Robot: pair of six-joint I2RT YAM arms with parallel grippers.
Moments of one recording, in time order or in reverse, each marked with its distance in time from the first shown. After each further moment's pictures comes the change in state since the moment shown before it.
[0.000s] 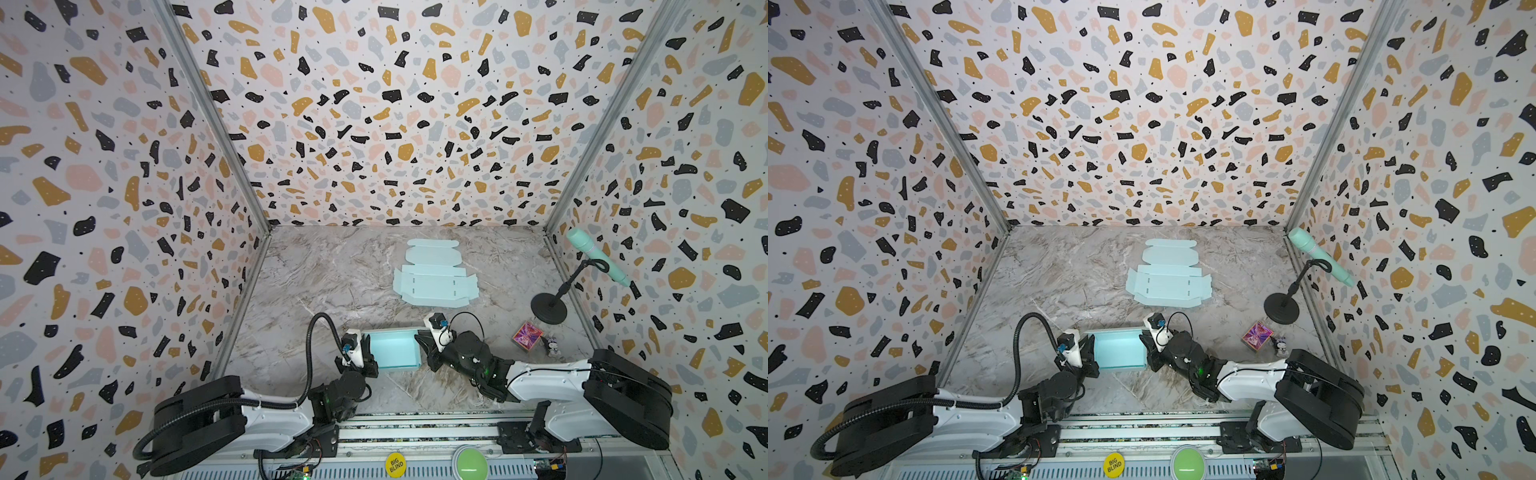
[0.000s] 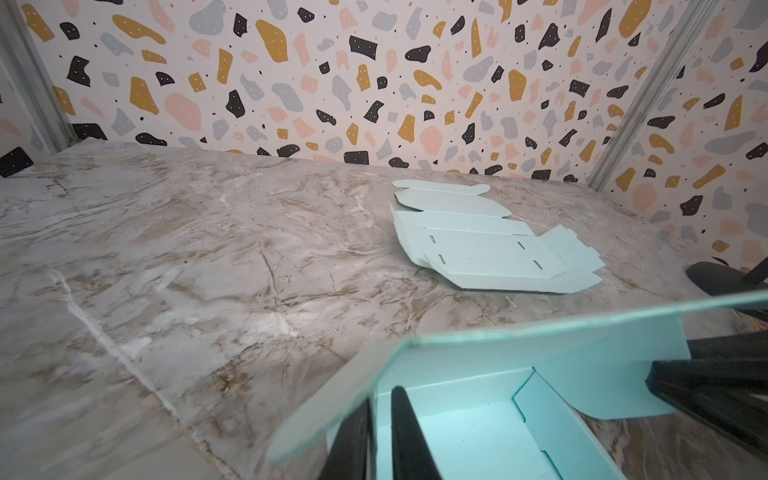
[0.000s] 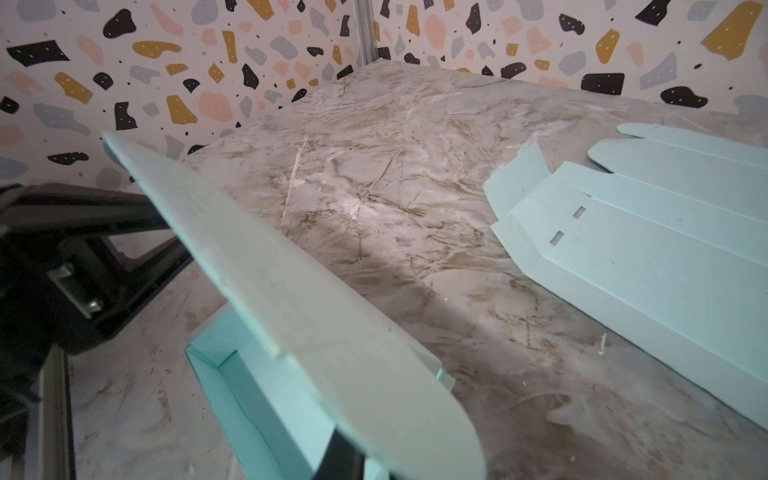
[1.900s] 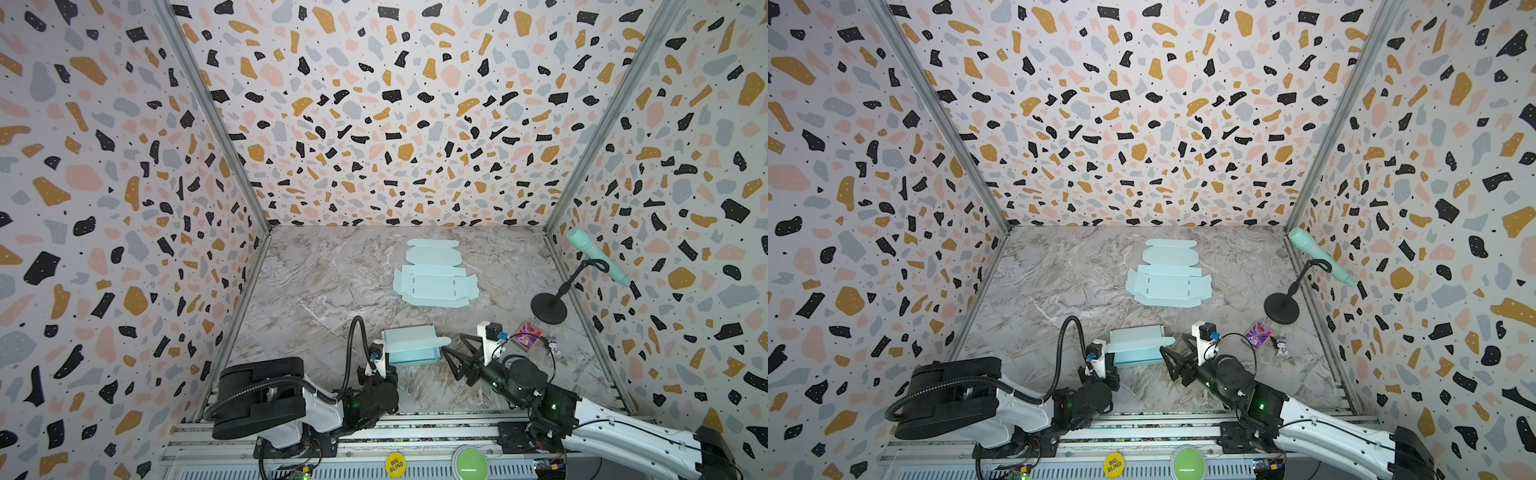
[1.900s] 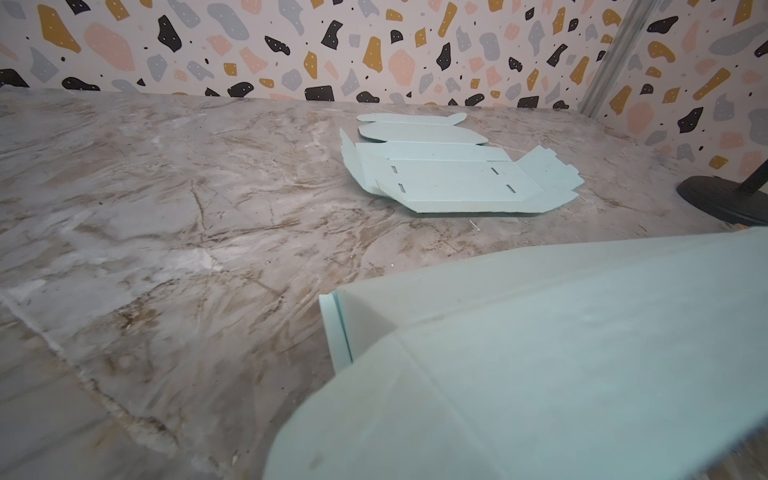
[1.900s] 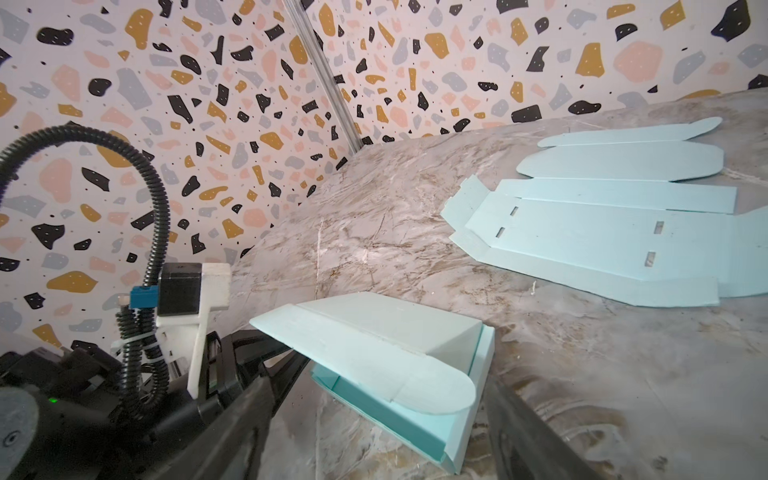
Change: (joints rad) left arm -0.160 0.357 0.156 -0.057 -0.071 -0.199; right arm 0.059 -0.788 -0.153 -0.476 0.175 0.263
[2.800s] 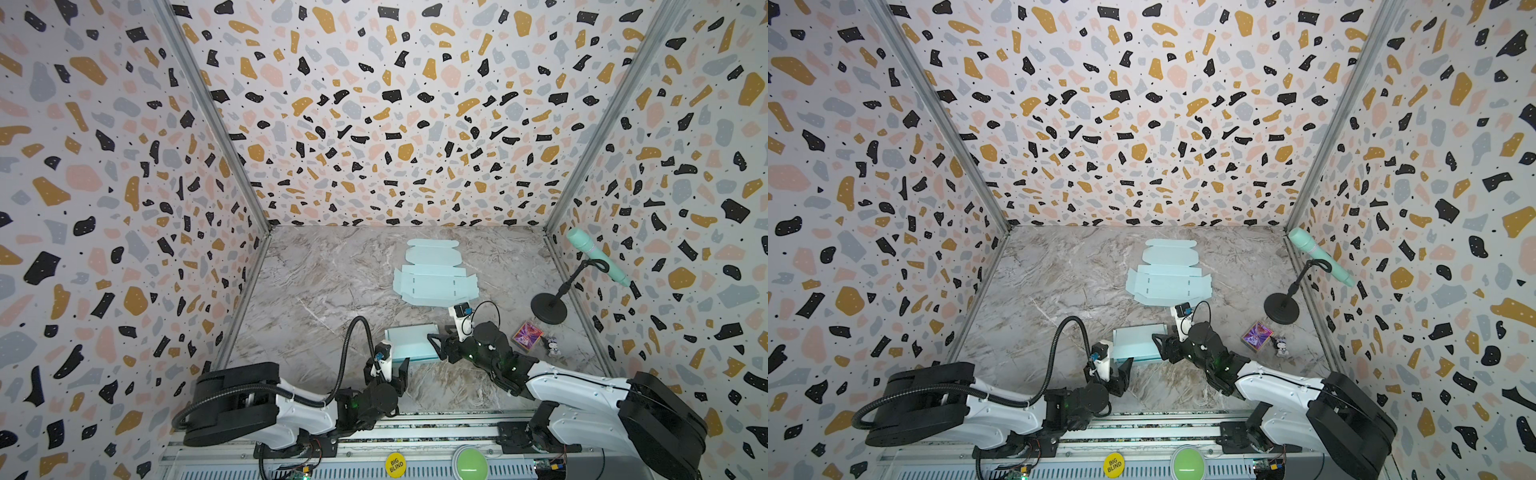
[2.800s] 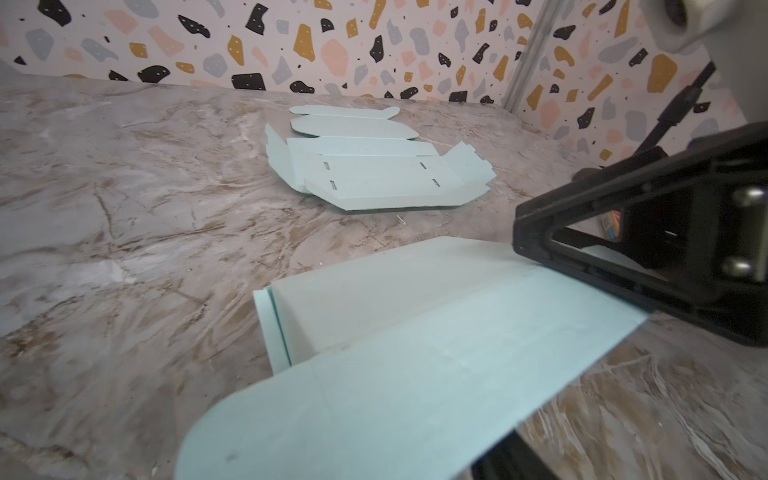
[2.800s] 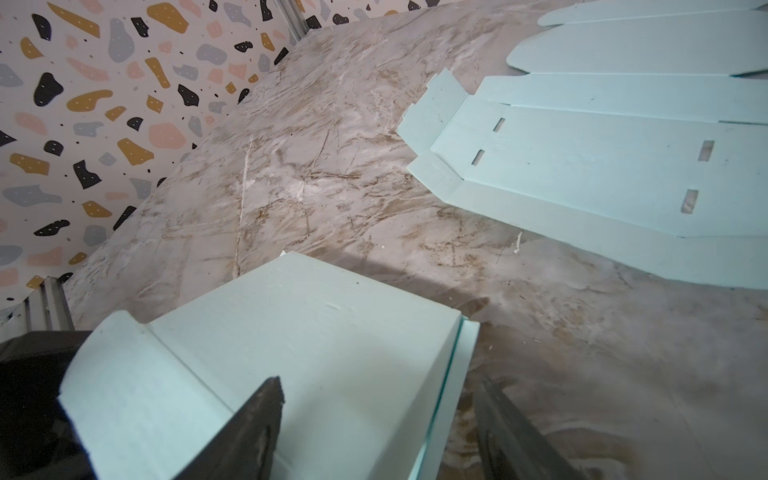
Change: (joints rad) left arm -0.040 -0.185 0.020 -0.132 0.167 0.013; right arm -0.258 0.581 0.117 0.198 -0.293 -0.054
